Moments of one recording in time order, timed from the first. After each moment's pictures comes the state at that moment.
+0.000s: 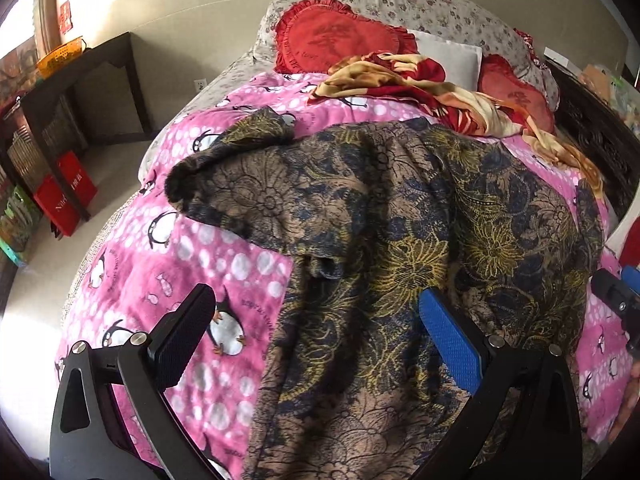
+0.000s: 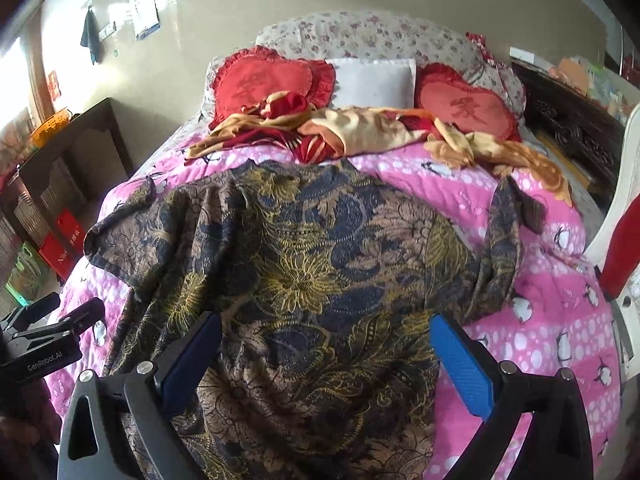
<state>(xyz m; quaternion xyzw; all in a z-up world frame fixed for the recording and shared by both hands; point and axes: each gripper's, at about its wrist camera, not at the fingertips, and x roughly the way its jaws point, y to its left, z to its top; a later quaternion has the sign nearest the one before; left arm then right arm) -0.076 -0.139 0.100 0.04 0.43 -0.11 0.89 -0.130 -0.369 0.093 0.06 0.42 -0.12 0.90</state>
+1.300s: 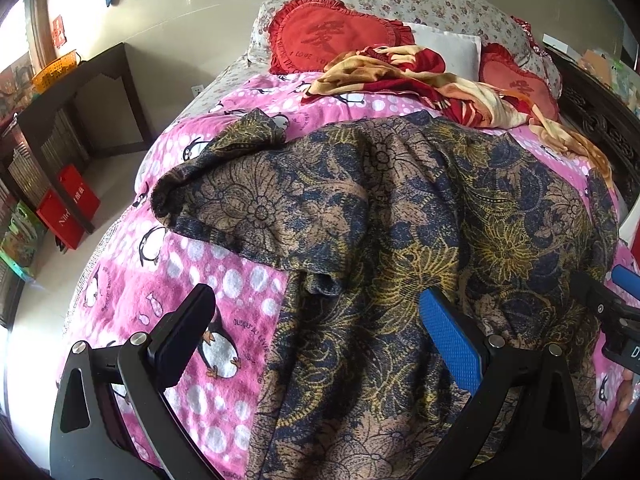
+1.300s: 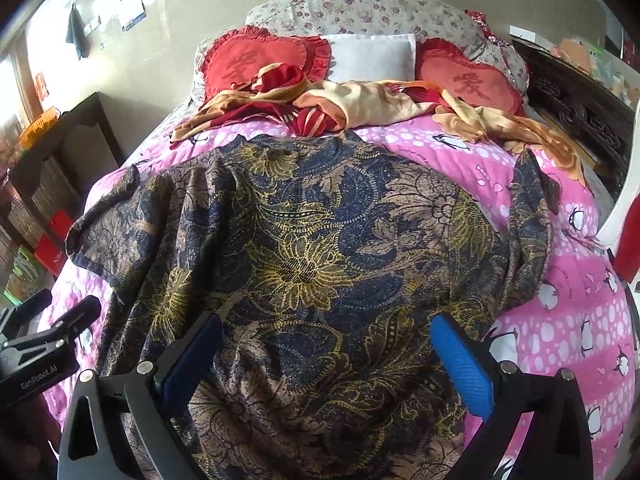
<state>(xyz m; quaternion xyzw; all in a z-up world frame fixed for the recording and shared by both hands) -0.059 -0.148 0.094 0.06 0.43 -0.11 0.89 -0.100 -0.367 0.057 0.07 0.45 -0.13 0.88</state>
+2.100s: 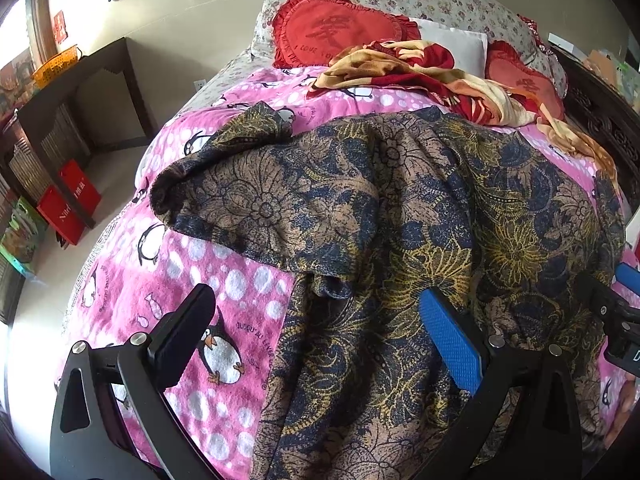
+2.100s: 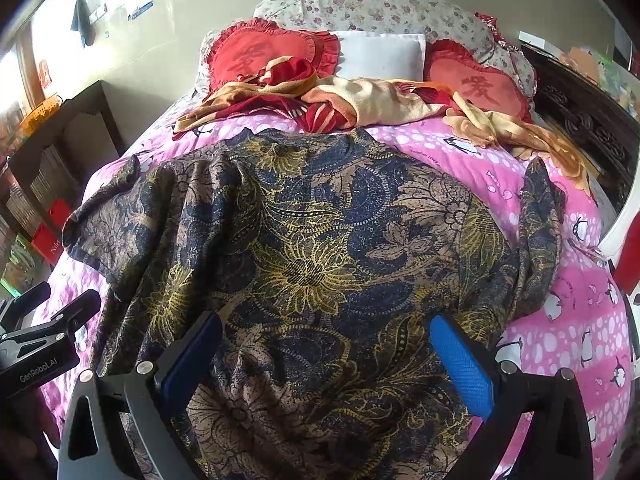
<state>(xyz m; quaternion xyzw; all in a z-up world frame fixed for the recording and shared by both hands) -0.052 -0.148 0.088 0.06 0.44 -0.11 0.89 -0.088 -0.361 0.054 0.06 0.45 -0.13 0.88</state>
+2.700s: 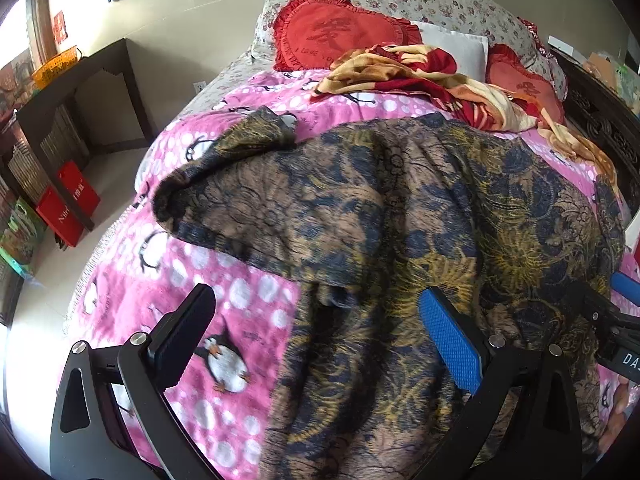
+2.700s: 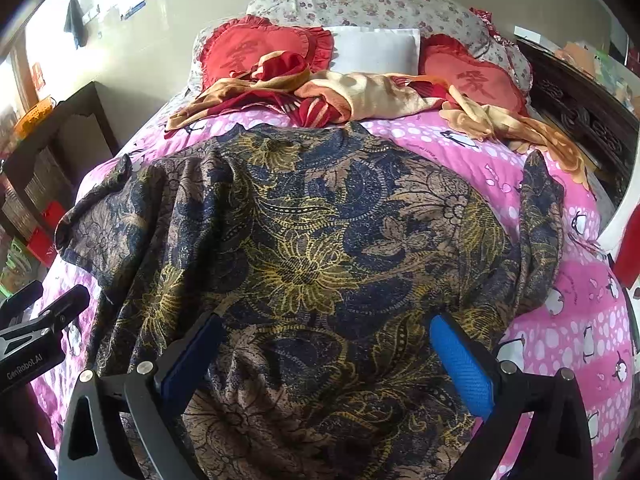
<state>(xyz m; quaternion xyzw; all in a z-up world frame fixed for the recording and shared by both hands) -0.043 -0.139 0.091 0.06 0.43 -0.11 0.89 -0.084 -0.363 0.047 0.06 0.46 -0.13 0.88</state>
